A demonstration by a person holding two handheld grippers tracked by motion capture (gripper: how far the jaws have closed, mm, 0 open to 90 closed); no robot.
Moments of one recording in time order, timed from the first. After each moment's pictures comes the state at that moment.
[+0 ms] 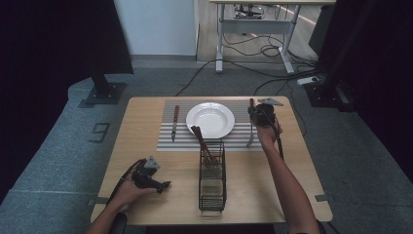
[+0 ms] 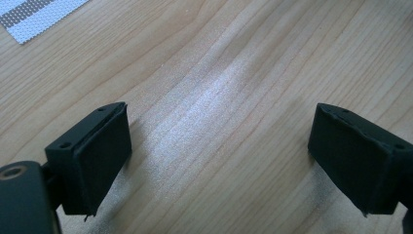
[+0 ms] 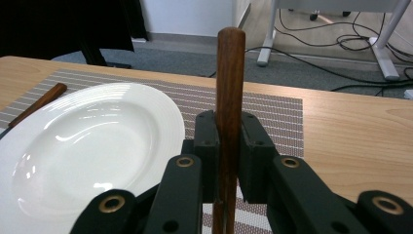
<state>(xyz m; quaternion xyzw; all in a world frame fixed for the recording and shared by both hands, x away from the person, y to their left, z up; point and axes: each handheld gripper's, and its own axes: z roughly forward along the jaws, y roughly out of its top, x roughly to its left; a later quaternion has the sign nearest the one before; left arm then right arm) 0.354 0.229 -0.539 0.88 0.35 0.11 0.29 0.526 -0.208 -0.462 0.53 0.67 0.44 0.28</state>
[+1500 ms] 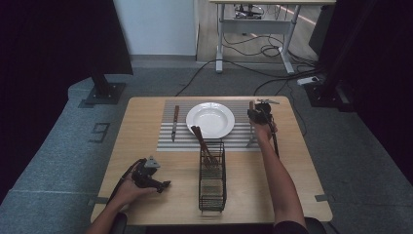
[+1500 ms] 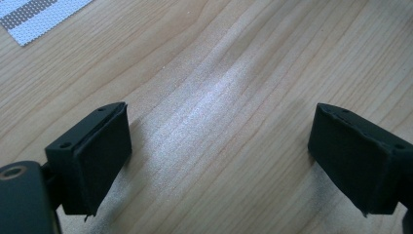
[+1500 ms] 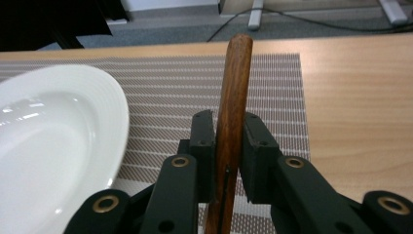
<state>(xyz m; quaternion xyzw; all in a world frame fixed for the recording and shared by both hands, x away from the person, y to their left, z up) 0.356 0.228 -0.539 0.88 0.35 0.11 0.30 0.580 -0.219 -0.514 0.59 0.65 0.41 0.23</state>
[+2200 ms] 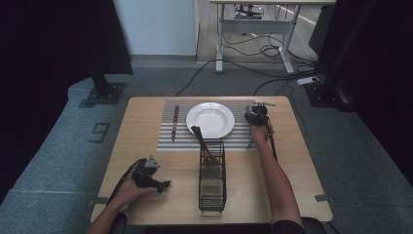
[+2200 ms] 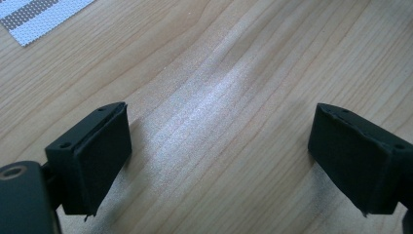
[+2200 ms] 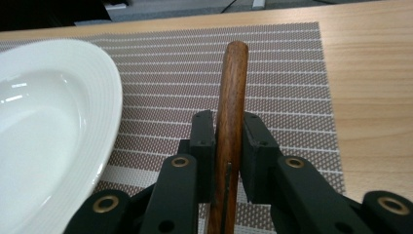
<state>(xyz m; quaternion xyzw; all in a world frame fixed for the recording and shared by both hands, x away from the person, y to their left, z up) 0.356 0.228 -0.539 0.88 0.35 0.11 0.30 0.586 -0.211 -0.533 0.60 0.66 0.40 0.21</state>
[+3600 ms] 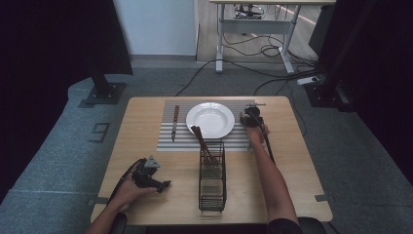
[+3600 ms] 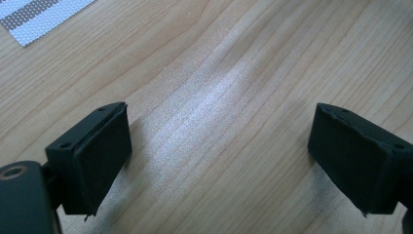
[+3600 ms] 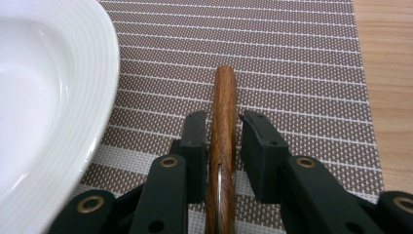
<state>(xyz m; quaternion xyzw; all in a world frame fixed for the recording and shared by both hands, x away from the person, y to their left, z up) 0.356 0.228 -0.539 0.88 0.35 0.11 0.30 0.595 -0.191 -0.545 0.59 0.70 0.34 0.22</state>
